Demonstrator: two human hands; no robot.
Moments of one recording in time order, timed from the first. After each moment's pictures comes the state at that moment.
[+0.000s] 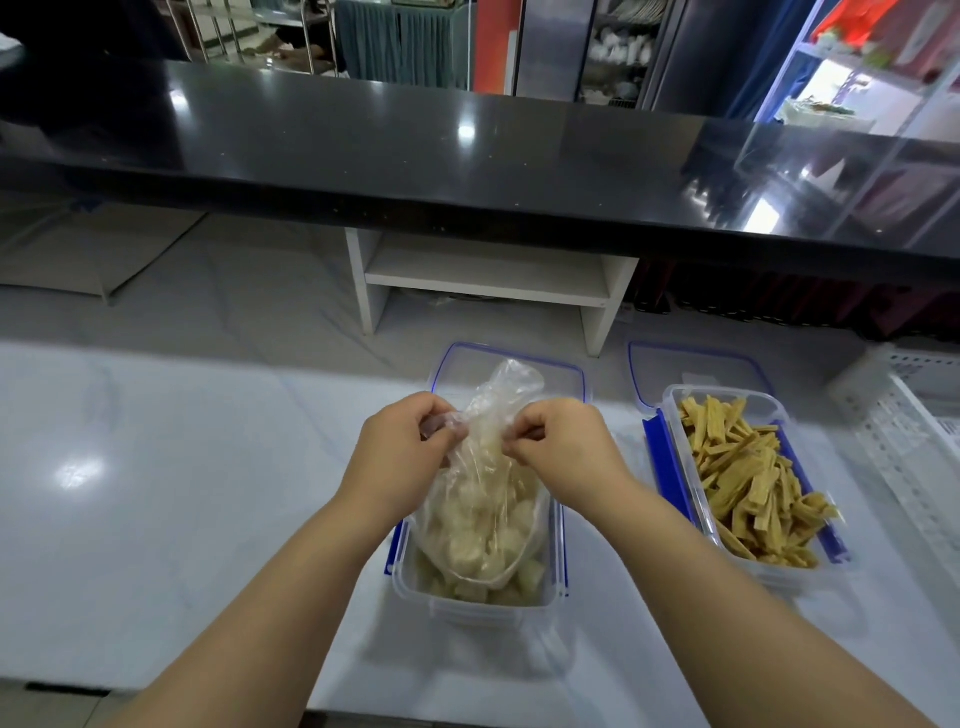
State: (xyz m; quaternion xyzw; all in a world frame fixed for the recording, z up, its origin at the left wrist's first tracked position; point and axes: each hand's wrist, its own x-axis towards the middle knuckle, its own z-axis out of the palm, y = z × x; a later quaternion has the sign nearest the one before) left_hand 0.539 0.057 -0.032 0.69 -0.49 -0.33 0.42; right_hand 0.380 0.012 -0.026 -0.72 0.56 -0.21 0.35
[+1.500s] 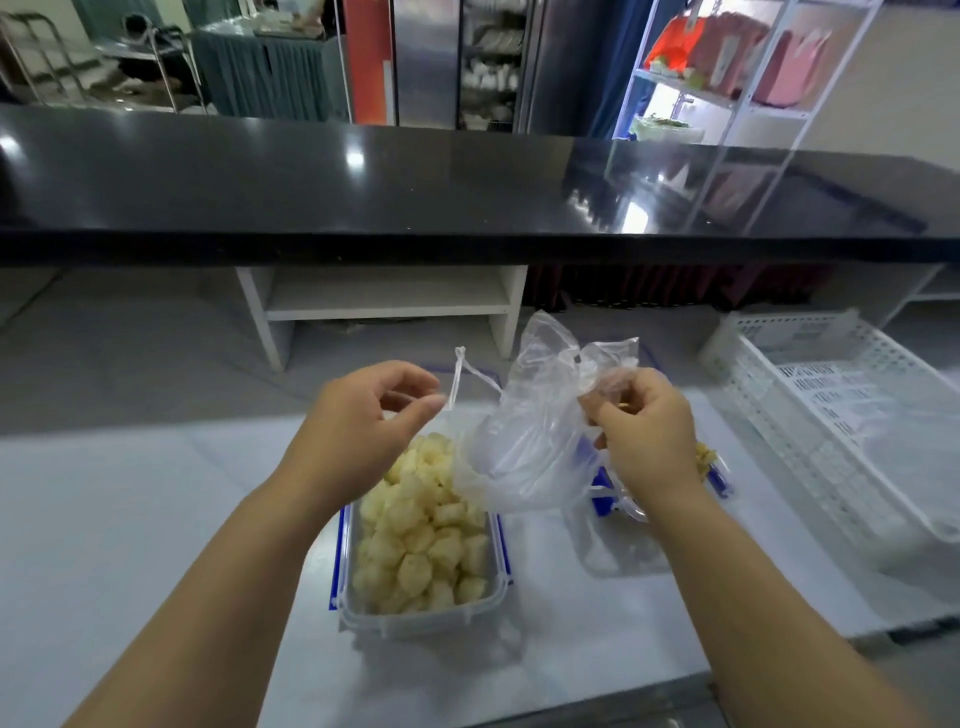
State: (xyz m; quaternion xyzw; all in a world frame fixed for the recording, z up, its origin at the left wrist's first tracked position) left_hand 0.523 0.050 0.021 0.59 -0.66 -0.28 0.38; right_hand 0.289 0.042 0.004 -0.52 0.62 -0.52 0.28
